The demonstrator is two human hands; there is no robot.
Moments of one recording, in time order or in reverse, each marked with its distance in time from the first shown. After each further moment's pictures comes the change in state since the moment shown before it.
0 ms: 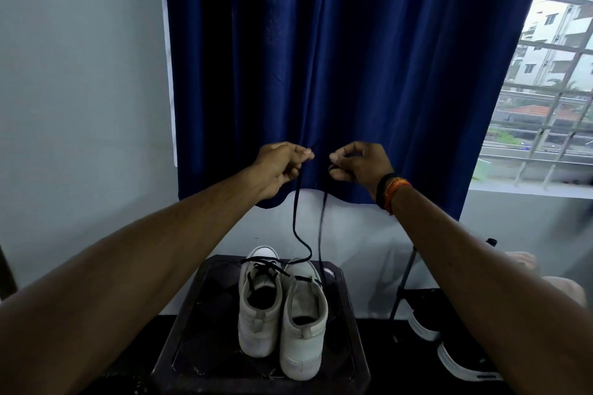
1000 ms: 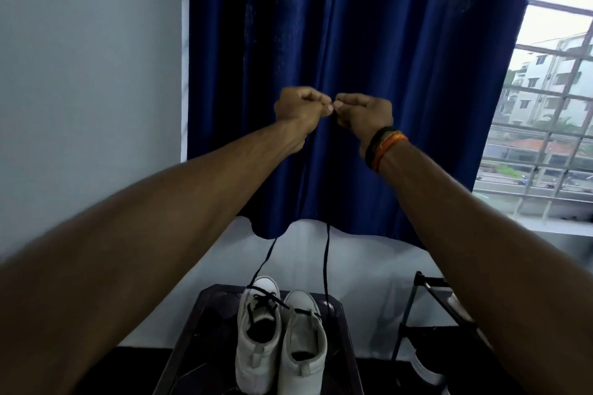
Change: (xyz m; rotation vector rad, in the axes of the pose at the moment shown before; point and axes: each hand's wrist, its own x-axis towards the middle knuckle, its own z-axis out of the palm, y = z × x) left_hand 0.003 0.125 0.047 0.283 0.209 0.507; right_hand 0.032 -0.126 0.013 0.075 0.253 -0.280
